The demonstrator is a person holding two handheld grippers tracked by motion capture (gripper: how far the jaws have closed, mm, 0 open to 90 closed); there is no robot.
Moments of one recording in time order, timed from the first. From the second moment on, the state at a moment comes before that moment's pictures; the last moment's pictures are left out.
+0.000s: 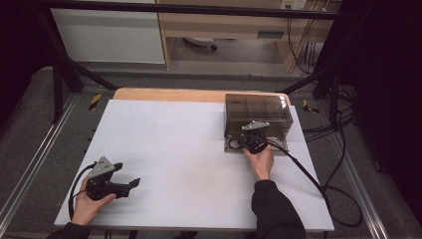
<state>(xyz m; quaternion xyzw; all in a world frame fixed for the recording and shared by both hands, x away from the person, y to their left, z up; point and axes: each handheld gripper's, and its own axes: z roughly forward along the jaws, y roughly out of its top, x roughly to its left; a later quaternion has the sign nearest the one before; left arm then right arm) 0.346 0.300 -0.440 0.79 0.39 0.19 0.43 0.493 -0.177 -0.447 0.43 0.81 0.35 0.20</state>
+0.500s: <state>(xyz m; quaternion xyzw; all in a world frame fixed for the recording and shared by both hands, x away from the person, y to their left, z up) 0.346 0.300 -0.439 0.79 0.39 0.19 0.43 0.485 -0.182 -0.429 0.44 0.79 0.38 0.20</state>
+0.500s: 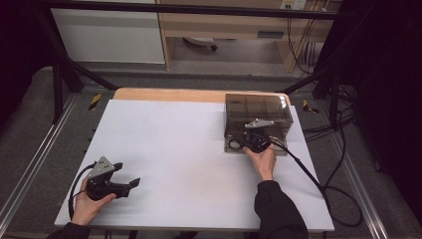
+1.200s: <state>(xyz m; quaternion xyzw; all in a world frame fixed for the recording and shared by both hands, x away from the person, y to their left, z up) 0.347 0.300 -0.440 0.79 0.39 0.19 0.43 0.449 -0.199 -0.389 0.45 0.77 0.41 0.18</state>
